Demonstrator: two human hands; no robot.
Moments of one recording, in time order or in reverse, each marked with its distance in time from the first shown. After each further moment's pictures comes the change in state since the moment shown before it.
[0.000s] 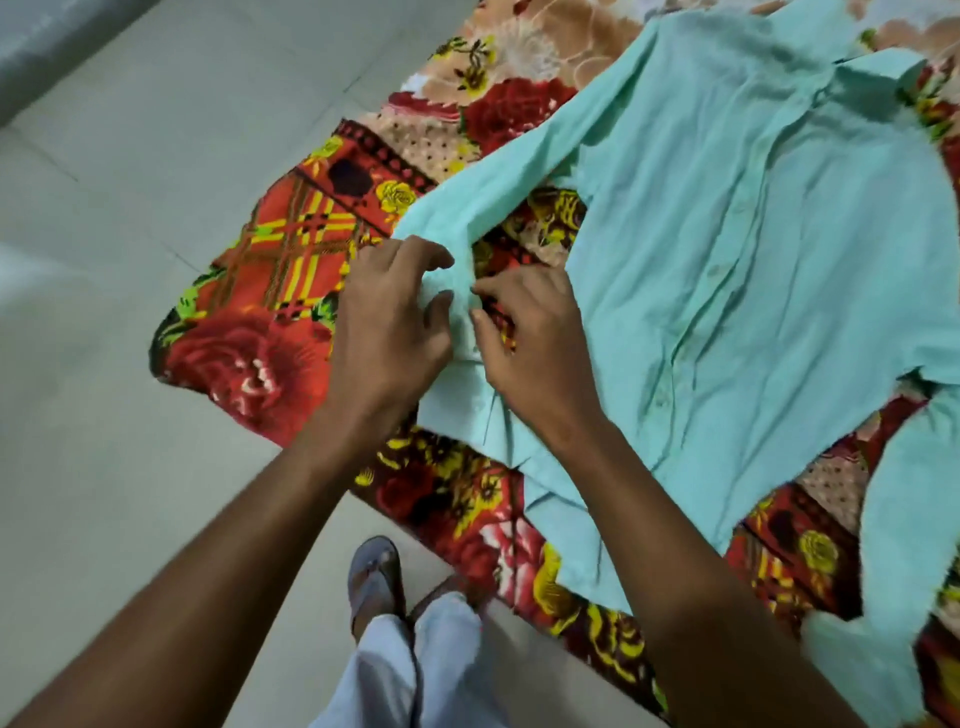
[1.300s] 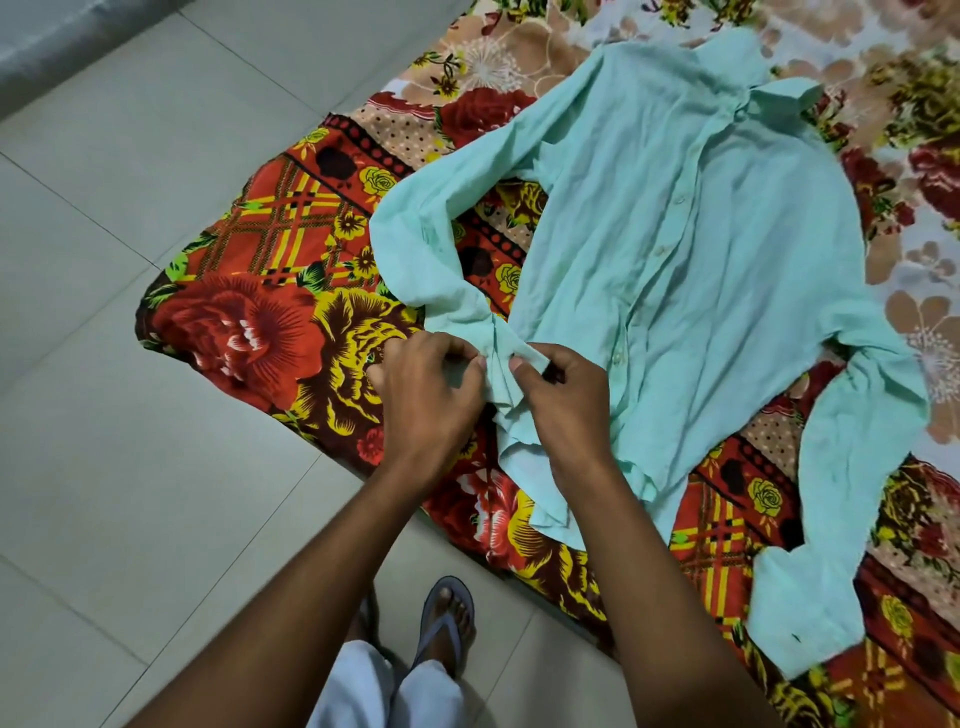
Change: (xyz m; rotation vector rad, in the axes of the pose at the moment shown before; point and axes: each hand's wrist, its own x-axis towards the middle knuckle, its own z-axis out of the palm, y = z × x) left_hand -0.094 0.046 0.039 -0.134 -0.053 -0.354; right_hand -0.094 -0.003 -0.036 0.554 0.057 0.789
